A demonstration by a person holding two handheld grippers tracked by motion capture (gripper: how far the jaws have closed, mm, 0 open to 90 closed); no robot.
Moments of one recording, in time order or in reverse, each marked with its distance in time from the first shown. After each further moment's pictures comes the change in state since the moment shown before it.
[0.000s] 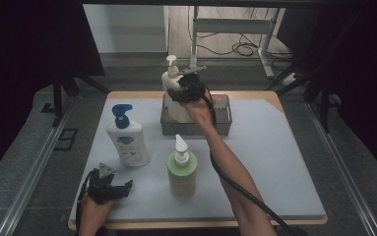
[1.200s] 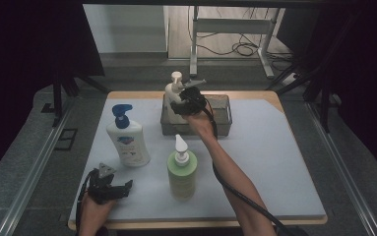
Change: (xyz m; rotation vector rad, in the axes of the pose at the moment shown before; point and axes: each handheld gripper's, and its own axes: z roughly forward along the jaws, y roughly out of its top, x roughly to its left) left arm 0.000 0.000 0.000 -0.002 0.000 0.000; right arm 0.006 -0.039 0.008 0.072 -0.013 0.010
